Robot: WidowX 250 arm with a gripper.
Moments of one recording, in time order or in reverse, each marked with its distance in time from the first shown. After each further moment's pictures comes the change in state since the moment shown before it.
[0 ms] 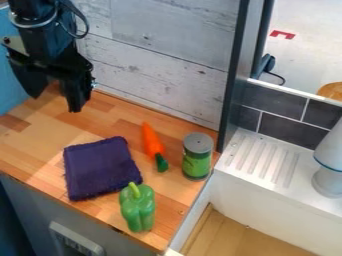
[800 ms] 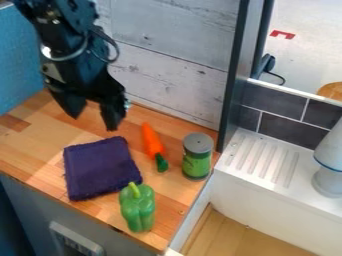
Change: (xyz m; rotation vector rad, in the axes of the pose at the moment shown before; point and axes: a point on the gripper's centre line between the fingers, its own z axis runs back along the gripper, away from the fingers) arm 0.004 -0.047 -0.021 -0.144 -0.092 -0.063
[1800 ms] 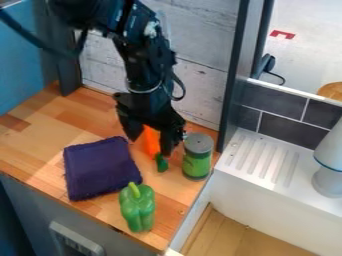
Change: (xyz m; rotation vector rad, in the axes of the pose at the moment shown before) arm 0.025 -0.046 -0.063 0.003 0.101 -0.114
